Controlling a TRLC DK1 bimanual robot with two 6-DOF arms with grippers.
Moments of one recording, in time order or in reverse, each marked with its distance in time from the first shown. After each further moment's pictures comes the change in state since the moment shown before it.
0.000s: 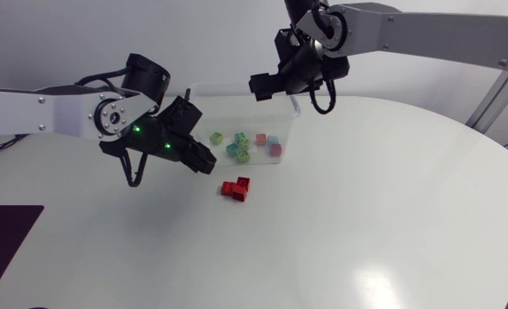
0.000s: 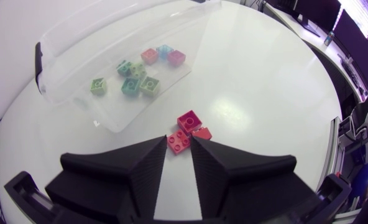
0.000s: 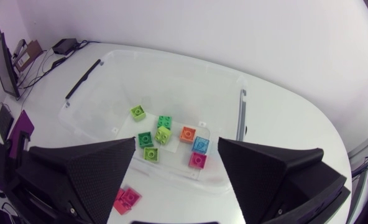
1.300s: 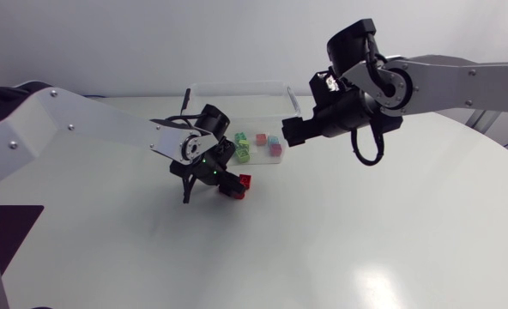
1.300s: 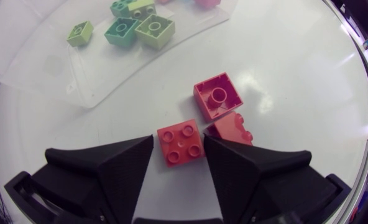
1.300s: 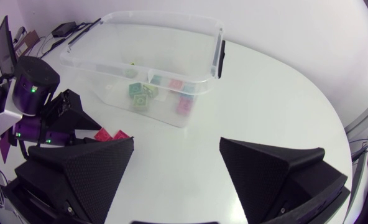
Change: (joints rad) left arm -0.126 0.393 0.164 0.038 -0.282 -0.186; right arm -0.034 -0.336 -0.564 0.173 -0.002 -0.023
